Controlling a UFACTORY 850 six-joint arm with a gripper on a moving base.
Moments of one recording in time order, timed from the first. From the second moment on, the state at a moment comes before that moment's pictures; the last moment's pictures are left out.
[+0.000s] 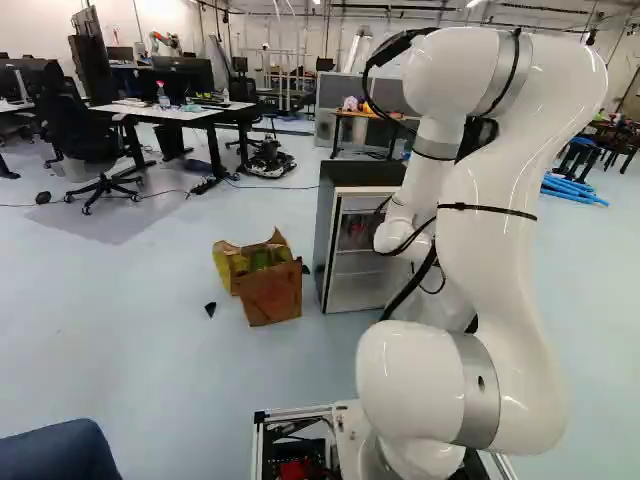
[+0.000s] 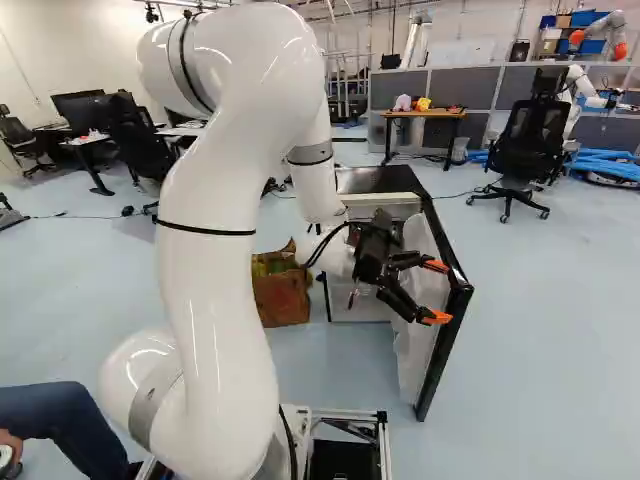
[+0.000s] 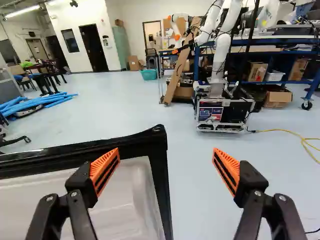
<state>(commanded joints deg) -19.4 -32.1 -37.4 85.4 79.0 0.0</state>
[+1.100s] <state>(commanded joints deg) -33.0 -40.0 -52.7 76.6 76.0 0.0</state>
